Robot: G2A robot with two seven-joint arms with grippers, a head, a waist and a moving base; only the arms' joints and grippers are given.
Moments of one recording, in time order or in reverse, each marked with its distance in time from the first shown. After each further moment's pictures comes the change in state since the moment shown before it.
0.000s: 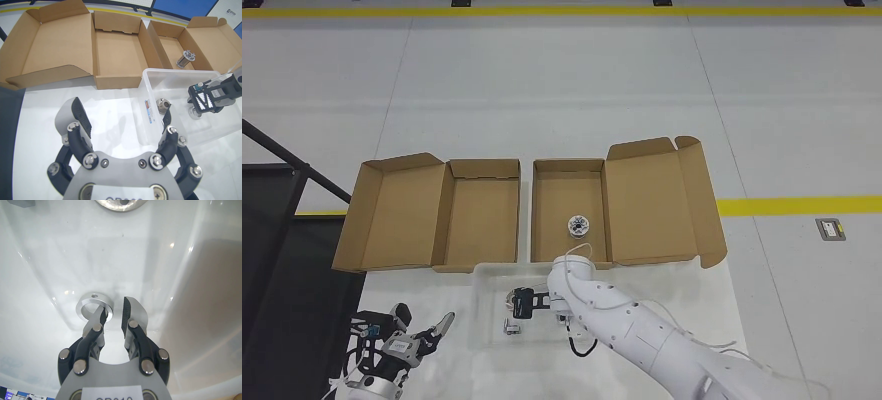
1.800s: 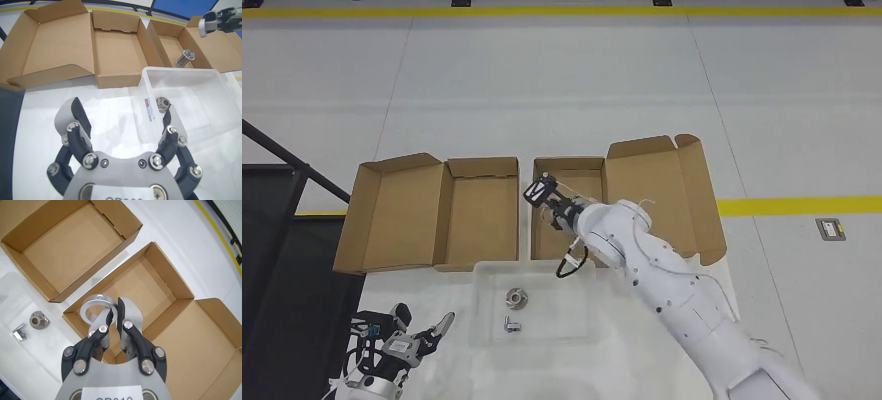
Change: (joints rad) left arm 0.000 0.000 0.000 0.000 0.000 0.000 0.000; right arm 0.021 0.106 0.437 -0.180 -0.028 0.385 -0.347
